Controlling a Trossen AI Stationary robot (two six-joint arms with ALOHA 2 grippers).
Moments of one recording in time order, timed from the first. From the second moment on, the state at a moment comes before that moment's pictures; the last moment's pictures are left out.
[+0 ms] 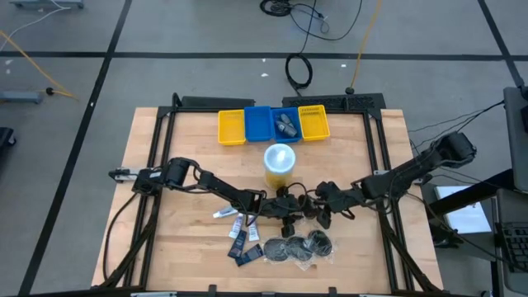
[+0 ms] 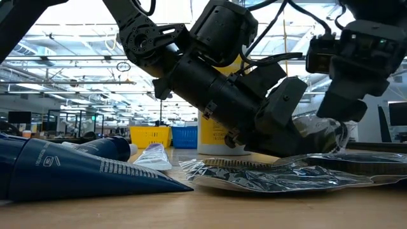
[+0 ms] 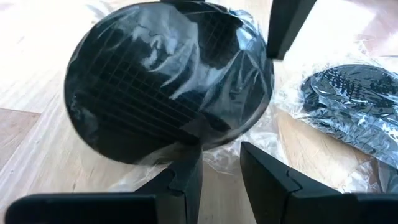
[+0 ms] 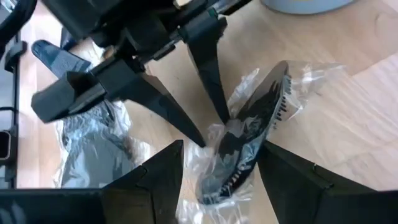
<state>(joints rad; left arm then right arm) -0.19 2.32 1.37 0.31 -0.12 -0.29 0.36 1.26 0.45 0.02 0.18 0.85</state>
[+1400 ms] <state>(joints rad) -0.25 1.70 1.29 -0.04 -0.29 -0.12 0.51 0.86 0.45 0.14 0.47 0.29</state>
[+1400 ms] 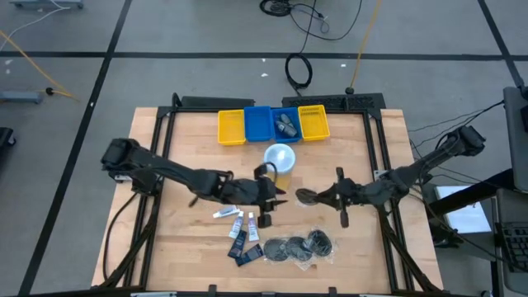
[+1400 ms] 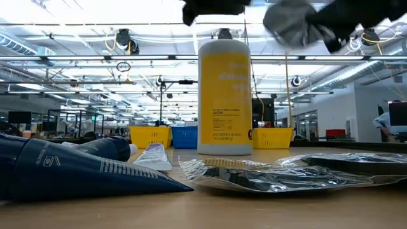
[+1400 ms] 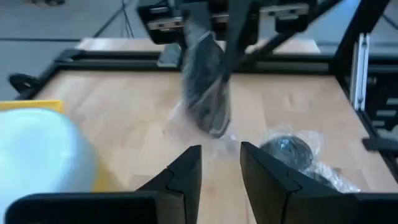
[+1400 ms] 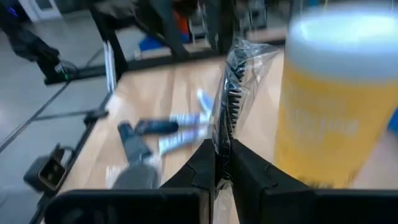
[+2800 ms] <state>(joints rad) -0.19 1.57 1.07 0.41 -0.26 -0.11 0.39 0.93 0.45 0.49 0.41 -0.04</state>
